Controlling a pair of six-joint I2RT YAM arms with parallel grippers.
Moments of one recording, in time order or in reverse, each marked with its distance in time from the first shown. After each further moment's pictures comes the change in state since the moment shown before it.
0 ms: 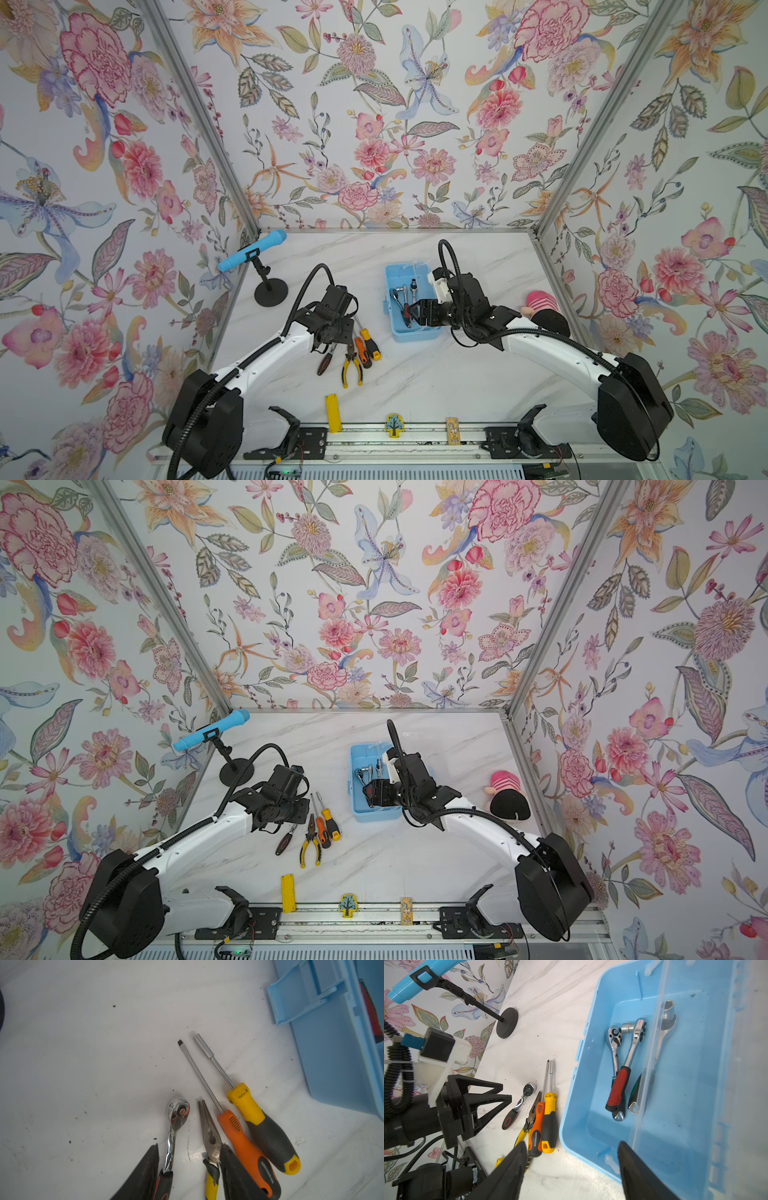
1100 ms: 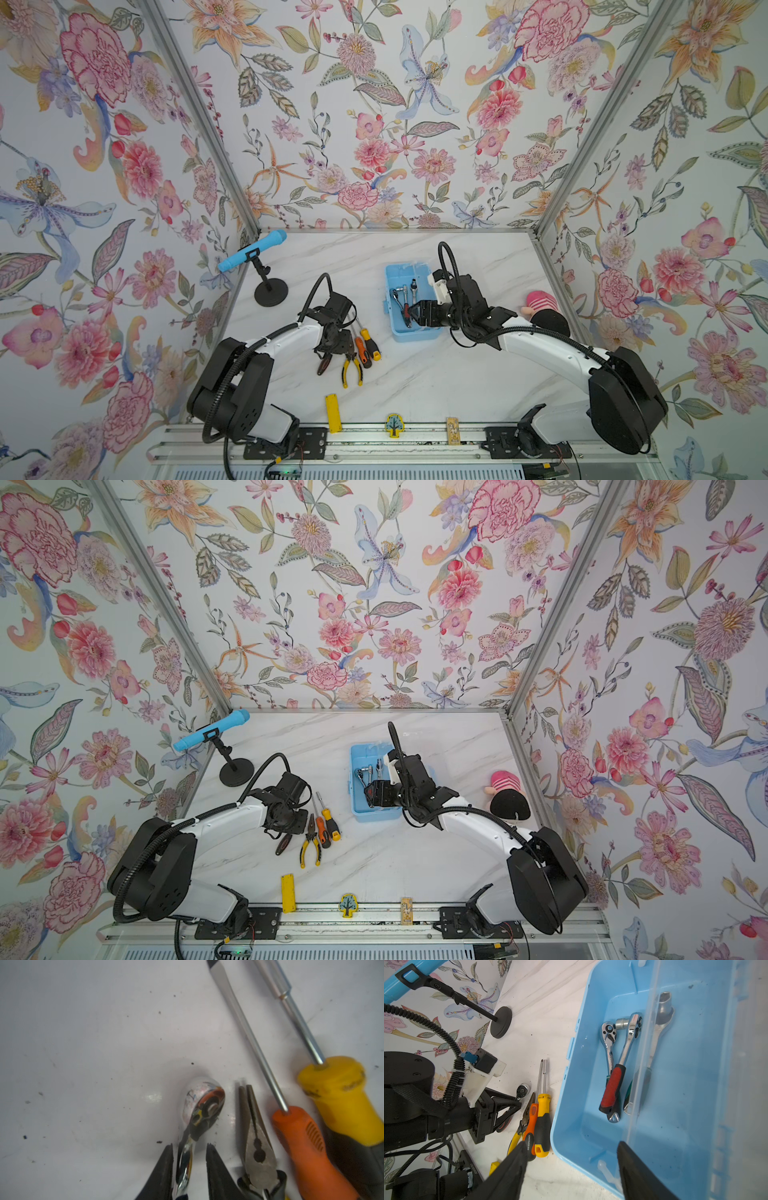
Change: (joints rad) left arm 0.059 0.191 -0.055 0.038 0.019 0.004; right arm -0.018 0.031 -0.031 0.051 -0.011 0.007
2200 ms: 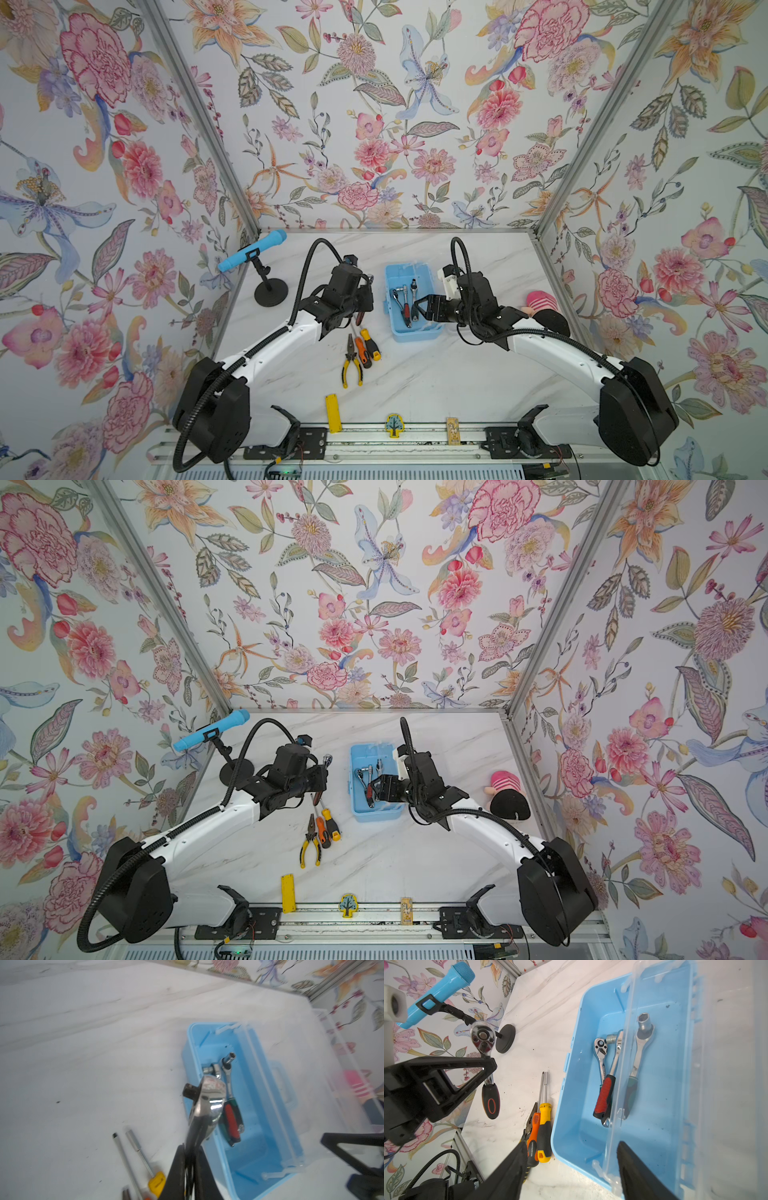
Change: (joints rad) left arm -0.131 -0.101 0.214 0.375 0.068 -0.246; right arm -0.055 -0.072 -0.008 -0.004 -0.007 0.024
